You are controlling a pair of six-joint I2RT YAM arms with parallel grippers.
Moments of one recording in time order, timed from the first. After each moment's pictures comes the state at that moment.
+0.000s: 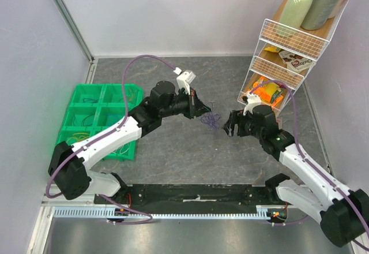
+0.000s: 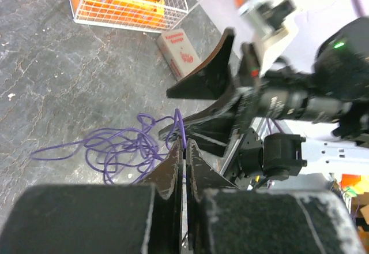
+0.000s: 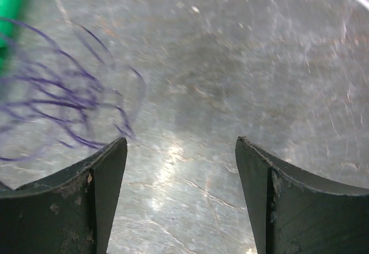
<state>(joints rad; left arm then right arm) -0.78 1.36 1.06 0.03 0.33 -0.57 0.44 0.95 0.59 -0.26 -0.09 0.33</state>
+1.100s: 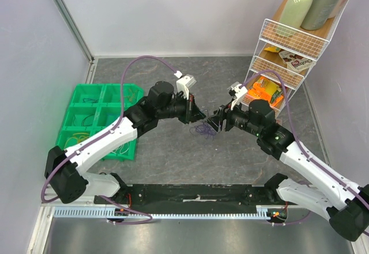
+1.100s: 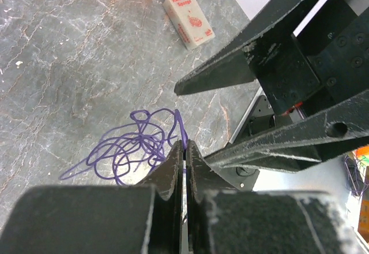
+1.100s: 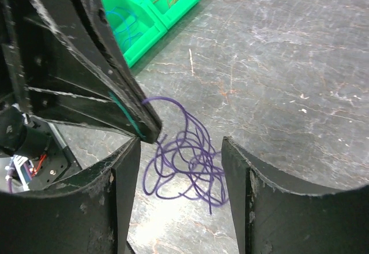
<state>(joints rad) -0.78 1.32 1.10 -0.20 0.37 -0.45 0.64 0.94 0.77 -0.08 -0.26 0.28</state>
